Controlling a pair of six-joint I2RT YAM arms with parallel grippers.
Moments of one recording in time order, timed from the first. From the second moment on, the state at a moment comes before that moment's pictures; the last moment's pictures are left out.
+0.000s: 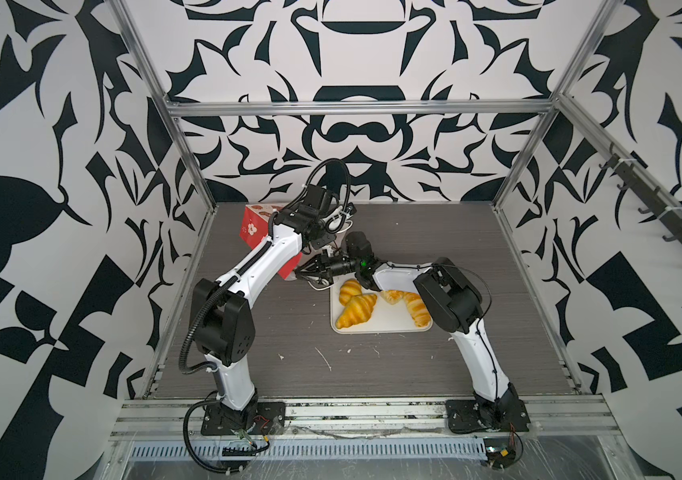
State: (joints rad) left arm -0.50 1.77 1.62 -0.66 -0.16 0.72; right arm 0.72 2.28 1.51 0.59 -1.06 1.35
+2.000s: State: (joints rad) left arm -0.46 1.39 1.02 -0.20 0.09 0.56; right arm 0.65 2.06 1.59 -0.45 -0.47 0.50
